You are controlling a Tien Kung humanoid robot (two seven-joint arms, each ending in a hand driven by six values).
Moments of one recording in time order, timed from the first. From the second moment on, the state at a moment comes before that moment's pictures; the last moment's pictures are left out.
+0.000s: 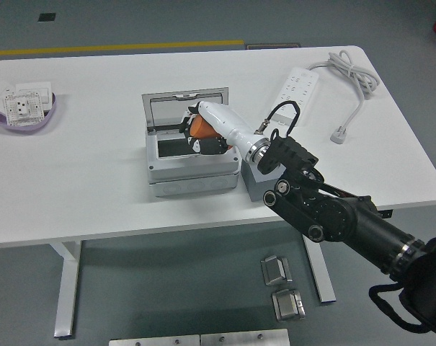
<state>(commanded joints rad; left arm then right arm) 0.03 0.14 -1.44 -0.18 1.30 0.05 0.23 0.78 0.00 0.66 0.87 -1.76 -0.20 0.13</state>
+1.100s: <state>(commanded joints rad) 0.01 0.15 -1.43 -0.18 1.31 0.05 0.23 0.93 0.00 0.48 0.65 -1.70 -0.19 0.21</state>
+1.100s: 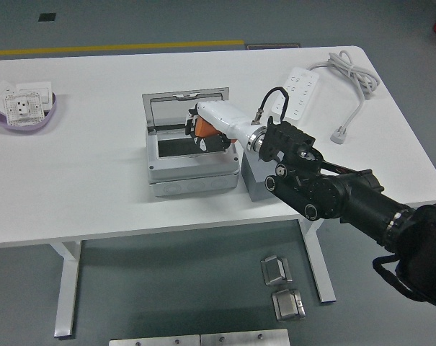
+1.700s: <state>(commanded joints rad) 0.01 0.15 -1.43 -0.18 1.32 0.05 0.23 0.92 0.00 0.49 0.64 -1.68 -0.19 0.21</state>
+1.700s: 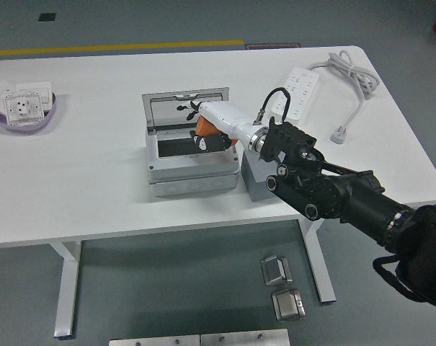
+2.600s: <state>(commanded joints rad) 0.03 0.15 -1.44 -0.18 1.32 0.05 0.24 0.86 0.00 0.50 0.82 -1.65 -0.17 0.16</state>
